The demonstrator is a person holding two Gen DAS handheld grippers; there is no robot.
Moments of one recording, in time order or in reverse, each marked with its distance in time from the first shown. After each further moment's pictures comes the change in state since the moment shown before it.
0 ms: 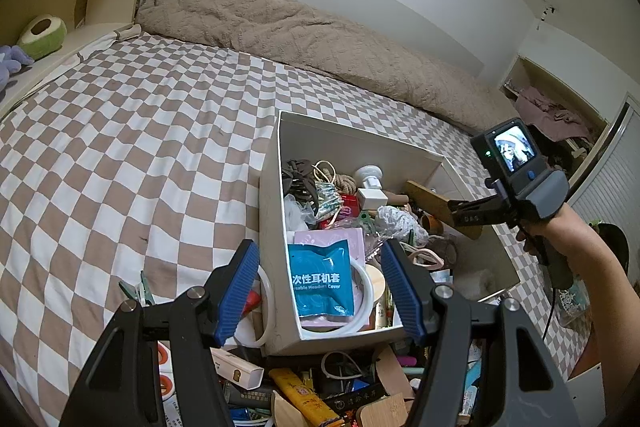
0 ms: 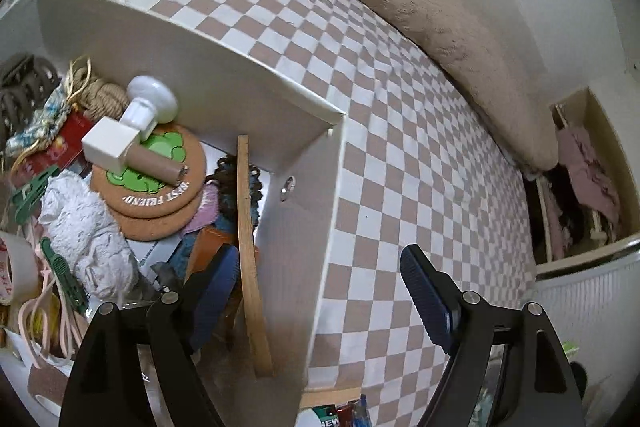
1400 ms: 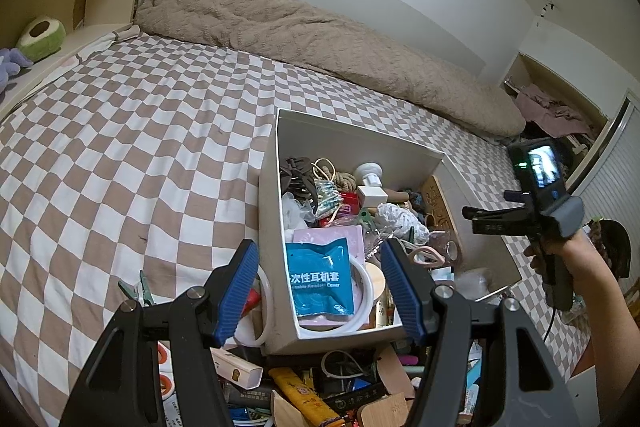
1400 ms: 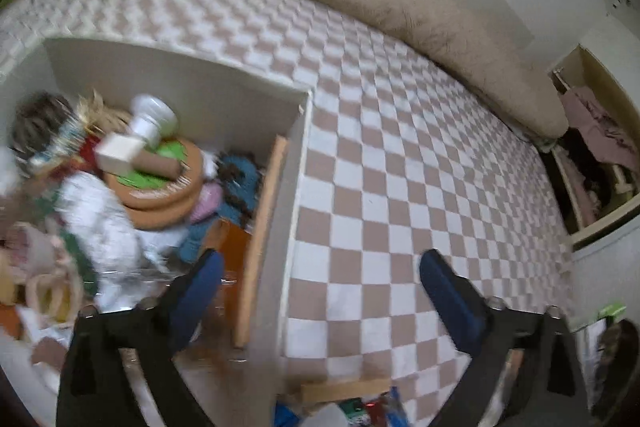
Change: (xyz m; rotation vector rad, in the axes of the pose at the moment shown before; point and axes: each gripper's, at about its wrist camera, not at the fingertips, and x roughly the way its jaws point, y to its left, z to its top) left arm 0.002 -0.002 0.000 0.009 0.003 0.004; right arm -0.031 -0.016 -0.043 0.158 -0.155 0.117
